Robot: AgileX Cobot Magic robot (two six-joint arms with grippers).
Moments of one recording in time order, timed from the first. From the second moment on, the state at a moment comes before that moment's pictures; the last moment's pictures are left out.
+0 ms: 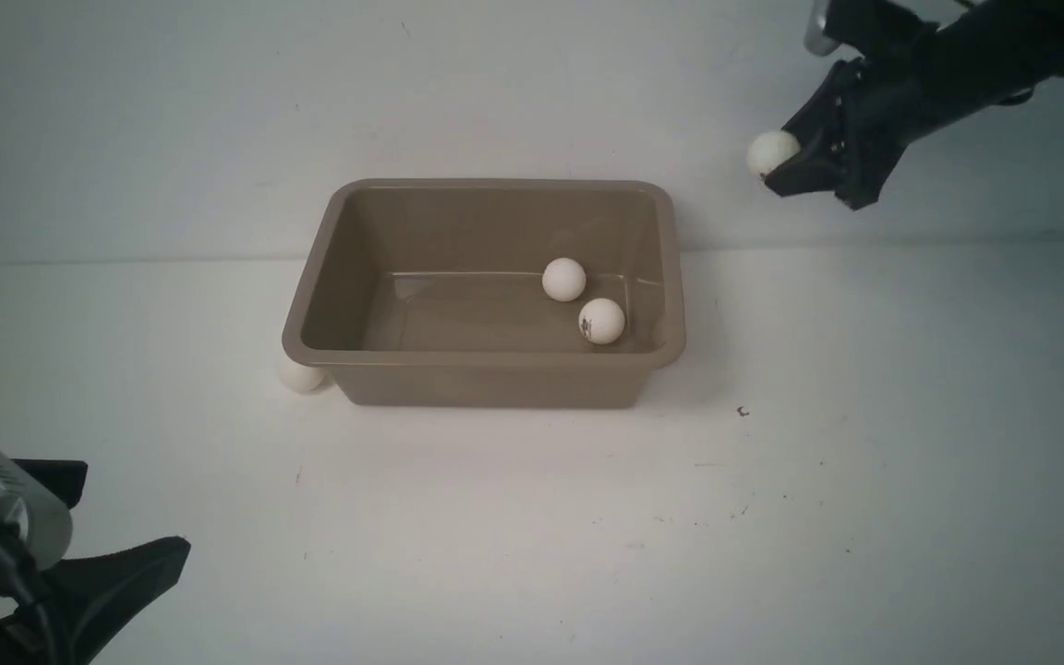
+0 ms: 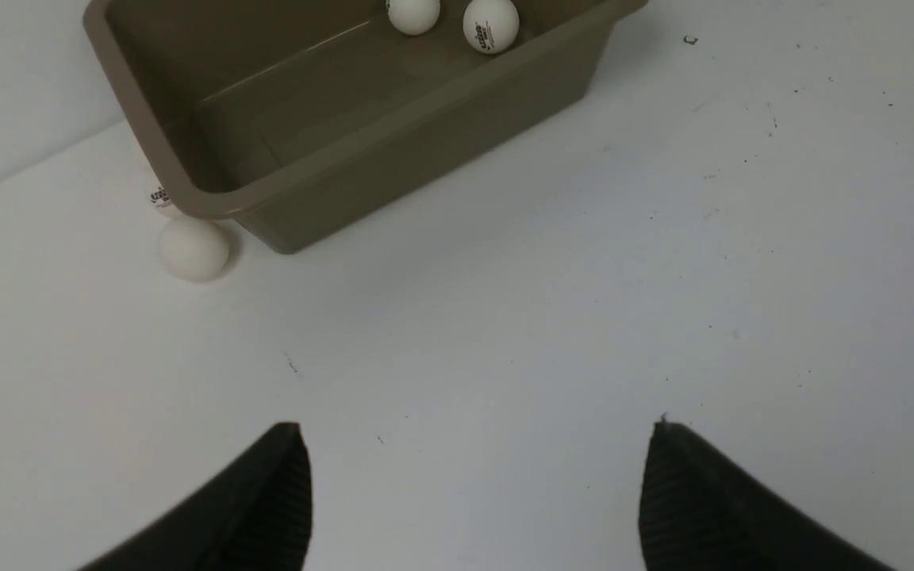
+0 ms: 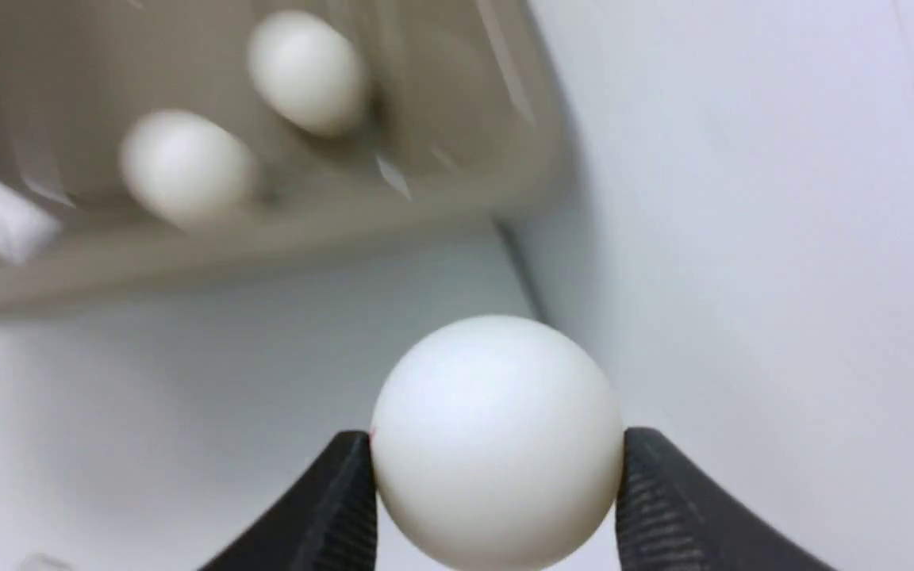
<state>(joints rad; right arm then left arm) 0.05 2.20 -2.09 0.73 1.19 -1.55 0.01 0.61 -0.62 -0.60 0.83 0.81</state>
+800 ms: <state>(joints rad) 0.31 2.35 -2.09 0.91 1.10 -1.49 0.01 0.61 -0.62 -0.60 0.81 0.81</state>
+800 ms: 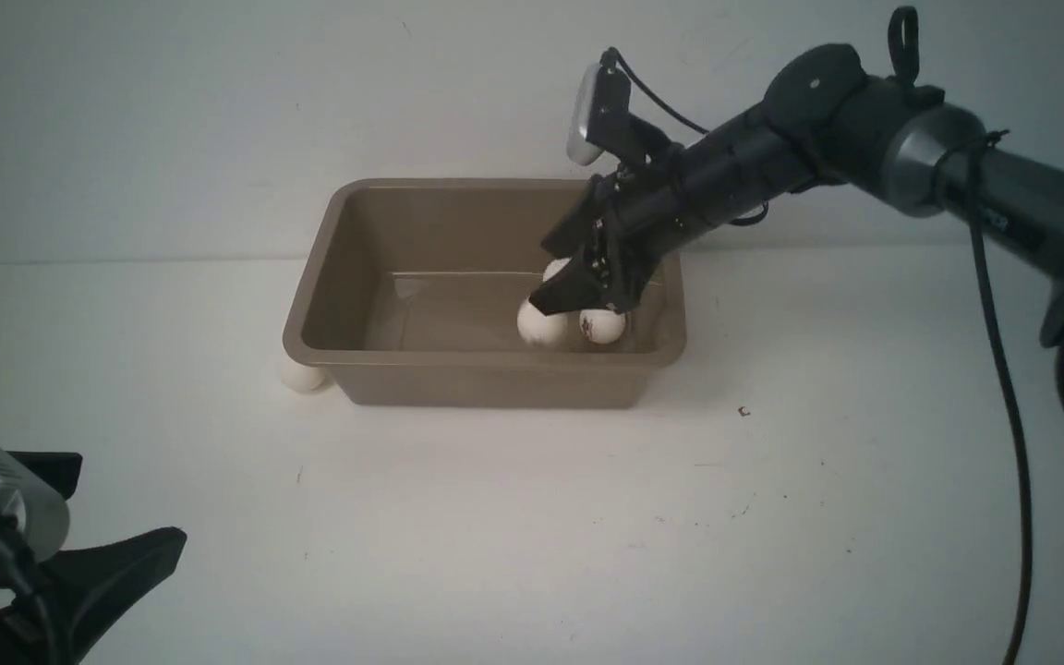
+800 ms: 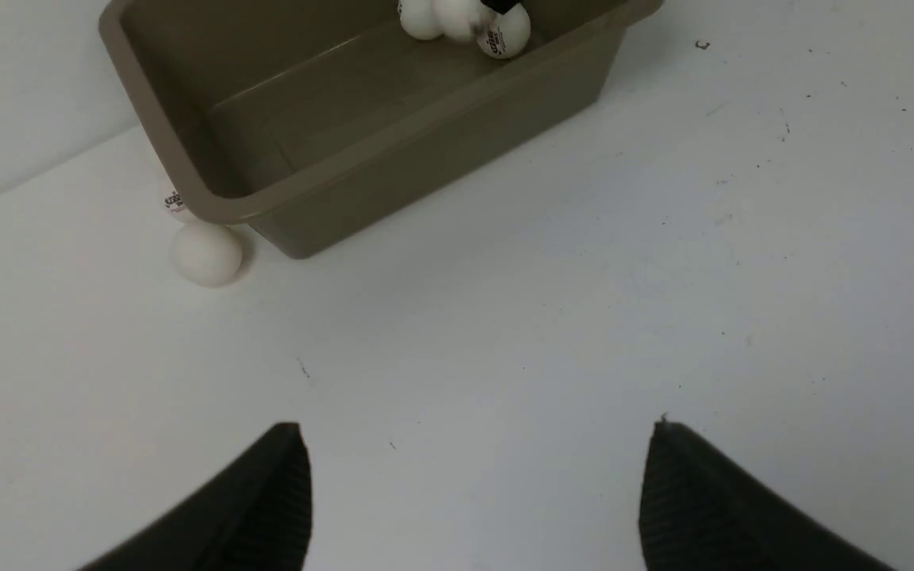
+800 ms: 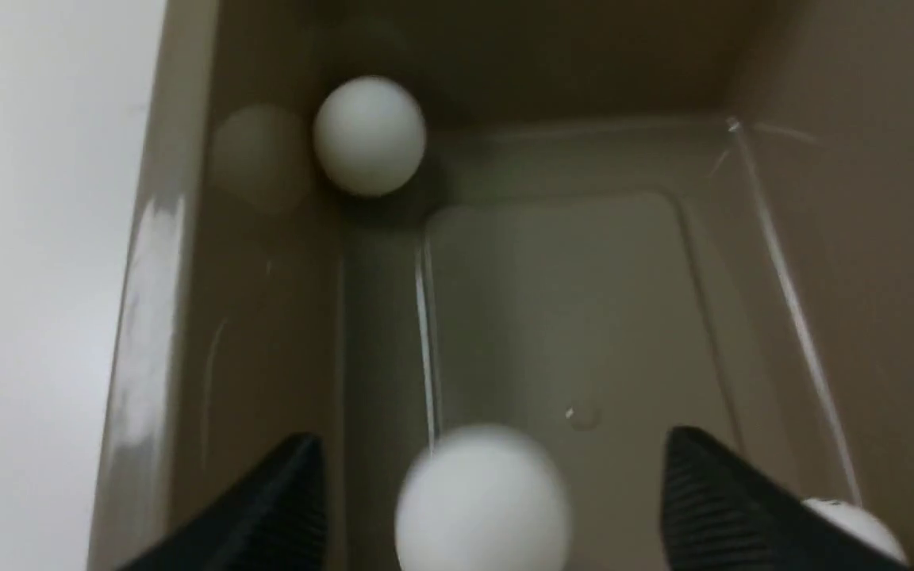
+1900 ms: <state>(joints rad) -0.10 1.40 -2.09 0.61 1.10 -0.83 0.01 0.61 -0.62 -0.60 0.75 0.81</state>
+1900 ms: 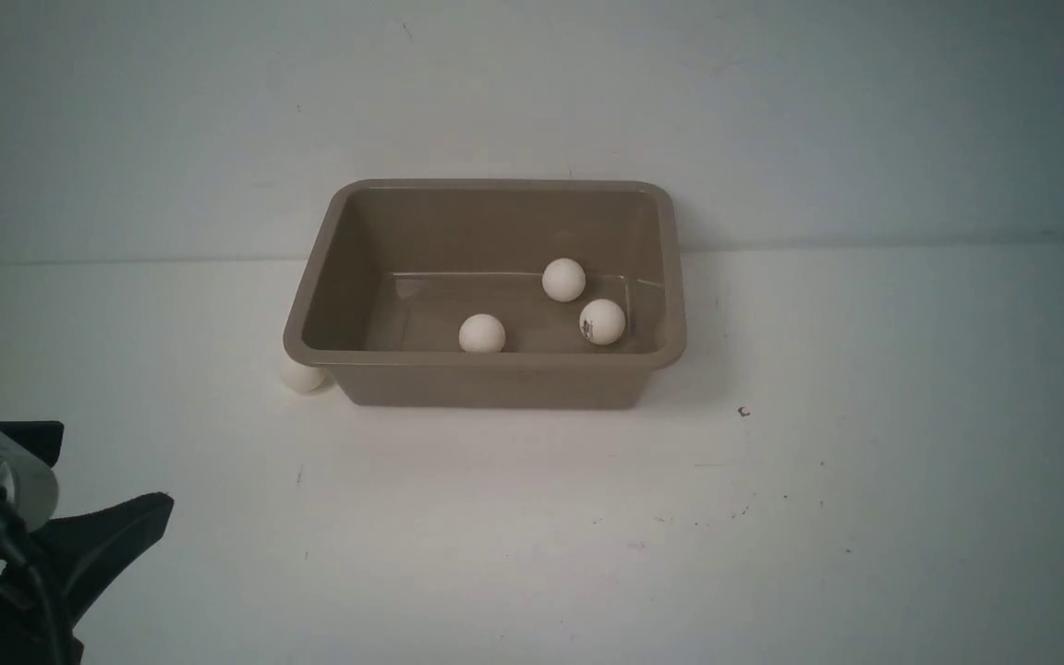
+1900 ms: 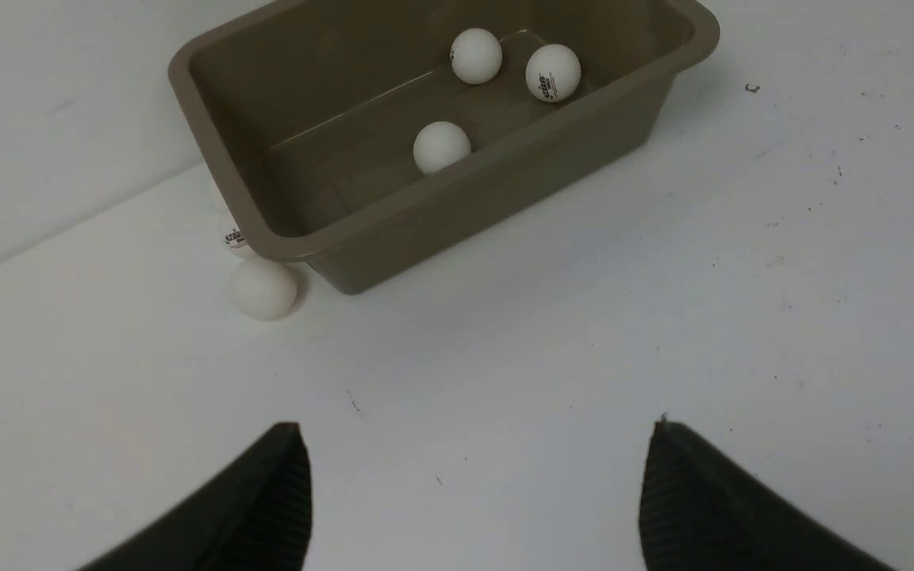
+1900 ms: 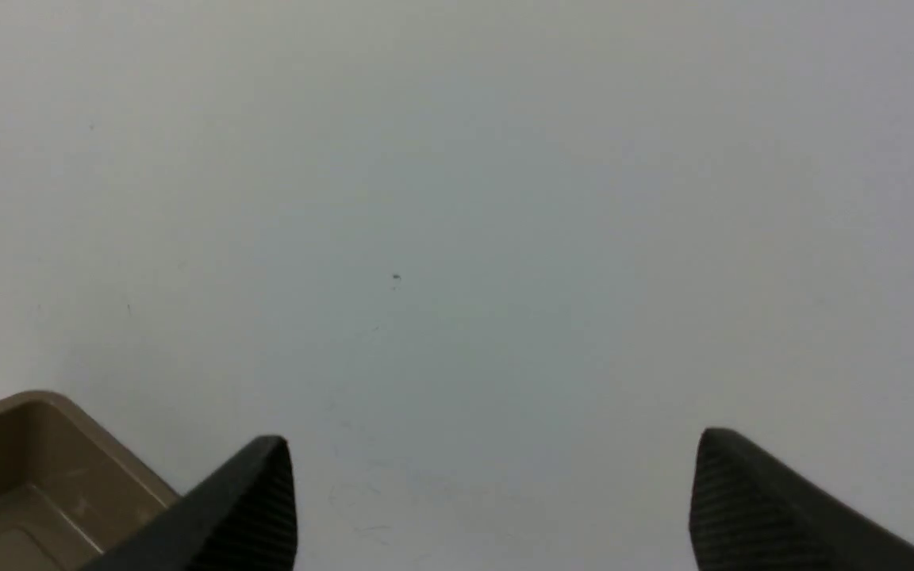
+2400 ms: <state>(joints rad) -0.10 0.92 -1.75 0.39 1.25 -0.52 0.01 0.61 -0.62 -0.60 0.75 0.81</state>
